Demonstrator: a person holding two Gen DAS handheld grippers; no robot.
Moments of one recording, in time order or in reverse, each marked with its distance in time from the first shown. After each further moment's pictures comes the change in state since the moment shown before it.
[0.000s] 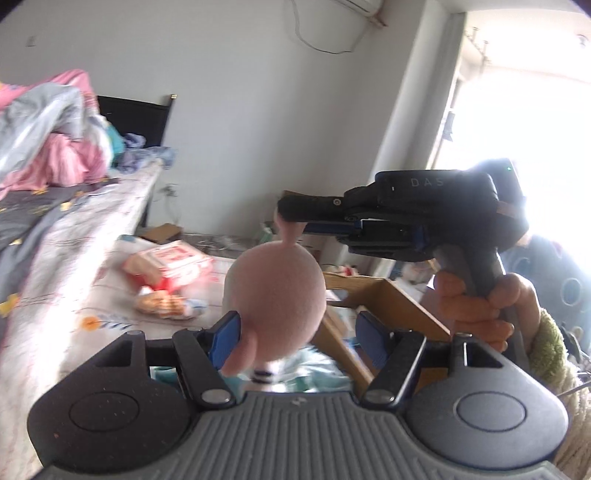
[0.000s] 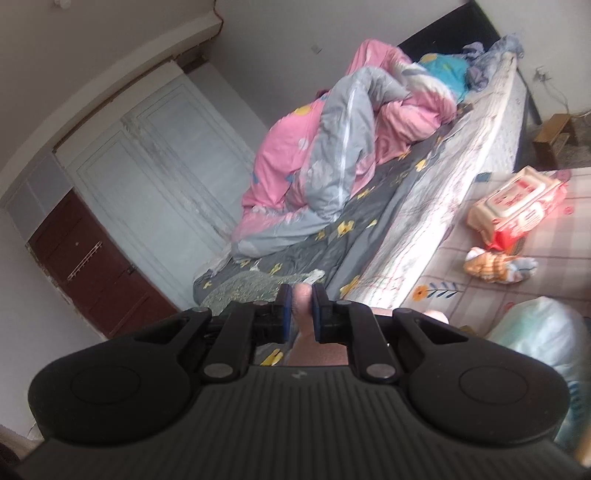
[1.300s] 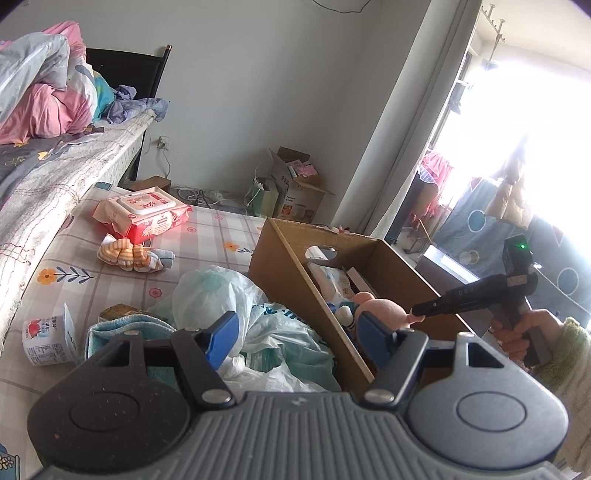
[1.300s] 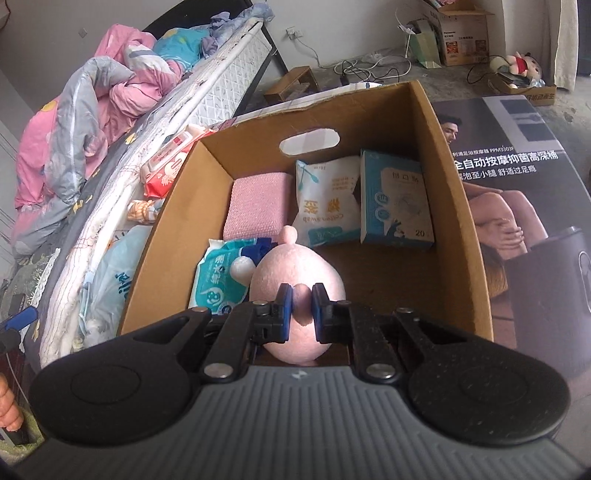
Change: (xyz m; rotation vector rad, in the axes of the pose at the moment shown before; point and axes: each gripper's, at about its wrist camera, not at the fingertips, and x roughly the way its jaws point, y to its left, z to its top) left arm 0.063 -0.004 -0.026 -0.066 0.135 -0.006; right arm -0.196 -0.218 -0.066 0.207 0.144 -0.731
